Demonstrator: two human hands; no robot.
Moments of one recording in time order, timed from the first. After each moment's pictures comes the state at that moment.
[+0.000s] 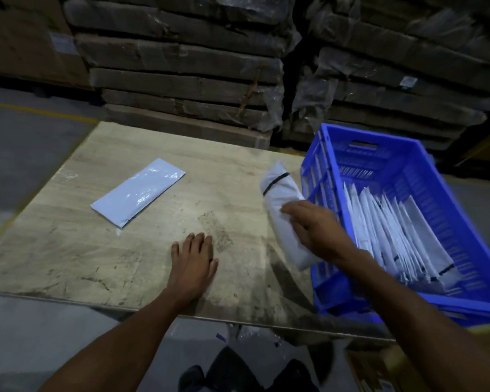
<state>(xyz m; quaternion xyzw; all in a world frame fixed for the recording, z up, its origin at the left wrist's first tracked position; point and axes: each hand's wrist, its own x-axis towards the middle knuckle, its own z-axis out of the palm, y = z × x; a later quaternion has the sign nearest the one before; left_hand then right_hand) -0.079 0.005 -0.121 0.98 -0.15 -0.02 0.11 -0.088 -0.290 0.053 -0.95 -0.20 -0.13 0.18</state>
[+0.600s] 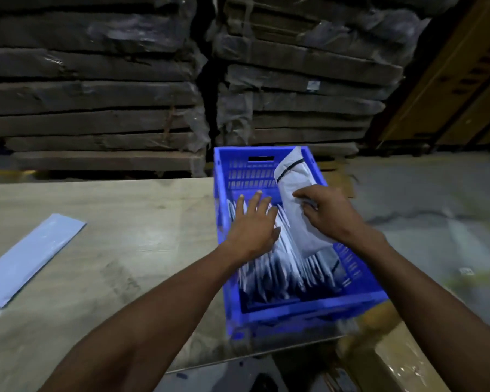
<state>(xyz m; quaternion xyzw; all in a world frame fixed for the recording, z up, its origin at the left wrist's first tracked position) -0.047 -0.346 0.071 0.90 -0.42 0.01 0.08 -0.121 -0.525 0.152 -0.97 -0.04 -0.19 0.15</state>
